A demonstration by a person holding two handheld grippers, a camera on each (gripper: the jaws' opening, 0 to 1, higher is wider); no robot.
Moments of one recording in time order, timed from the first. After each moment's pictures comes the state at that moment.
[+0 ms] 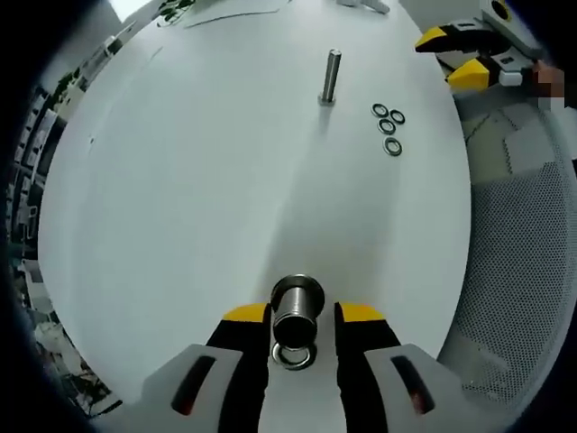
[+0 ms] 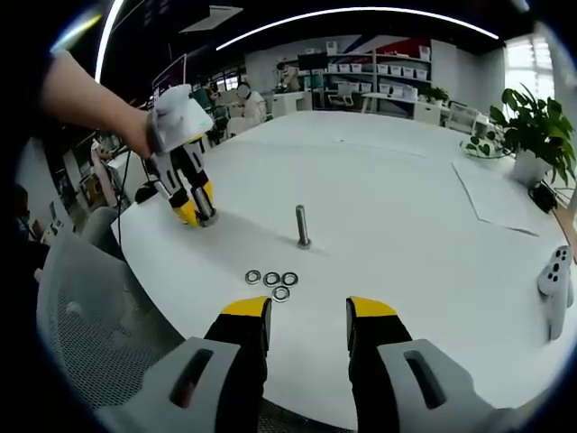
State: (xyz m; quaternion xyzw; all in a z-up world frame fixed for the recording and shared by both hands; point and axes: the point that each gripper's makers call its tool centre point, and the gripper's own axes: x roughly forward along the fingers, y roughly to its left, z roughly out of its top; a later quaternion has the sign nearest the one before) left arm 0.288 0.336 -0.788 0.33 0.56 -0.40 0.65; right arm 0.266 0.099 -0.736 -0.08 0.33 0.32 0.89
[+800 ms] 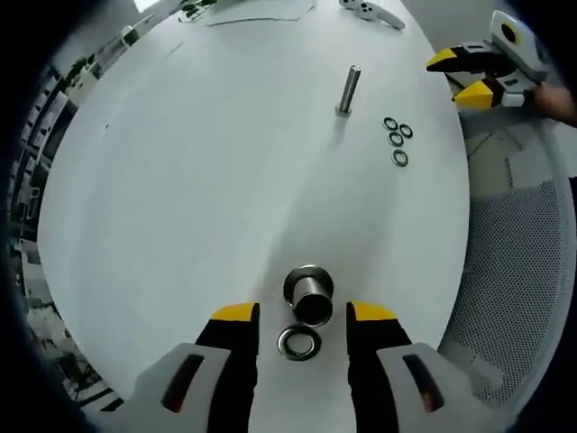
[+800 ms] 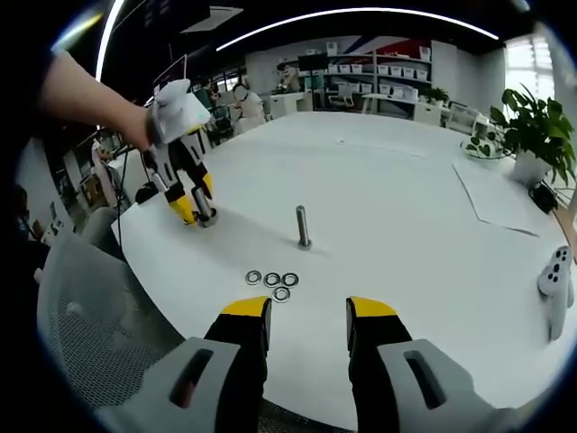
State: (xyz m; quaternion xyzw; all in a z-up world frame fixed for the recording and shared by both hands) left arm 0.291 0.350 -0.775 0.30 0.56 -0.38 0.67; right arm 0.266 0.100 -0.737 -0.08 0.33 0.32 0.88
